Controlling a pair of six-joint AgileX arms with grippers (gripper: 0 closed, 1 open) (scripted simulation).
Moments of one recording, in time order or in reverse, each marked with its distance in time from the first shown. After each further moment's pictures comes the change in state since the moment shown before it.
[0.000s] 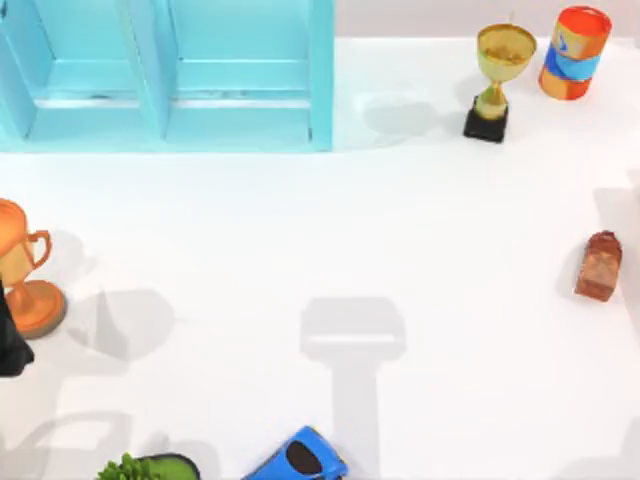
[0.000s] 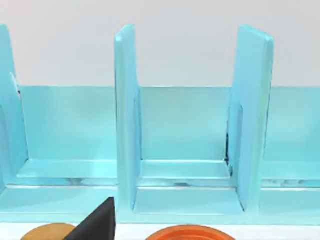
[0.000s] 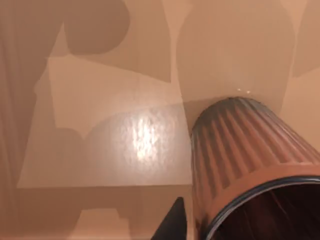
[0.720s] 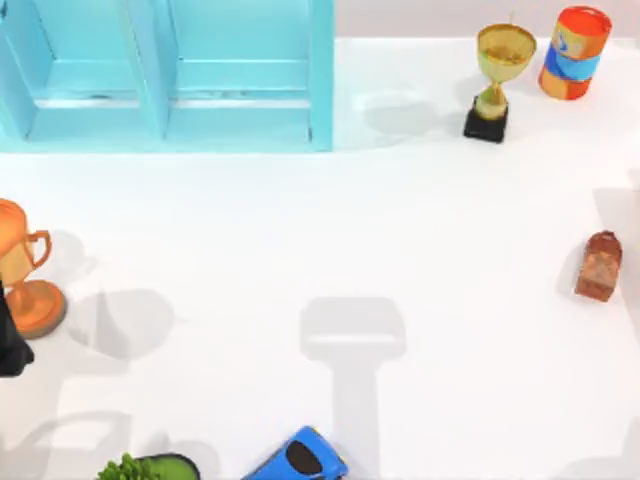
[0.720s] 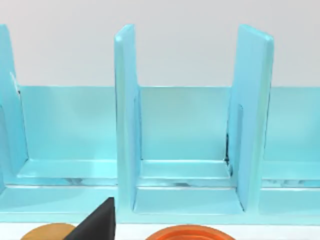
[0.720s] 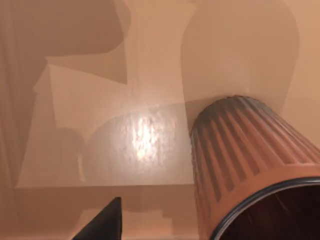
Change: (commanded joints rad) left arm 0.000 0.000 0.000 0.000 0.000 0.000; right arm 0.001 -0.001 0.000 0.000 0.000 0.000
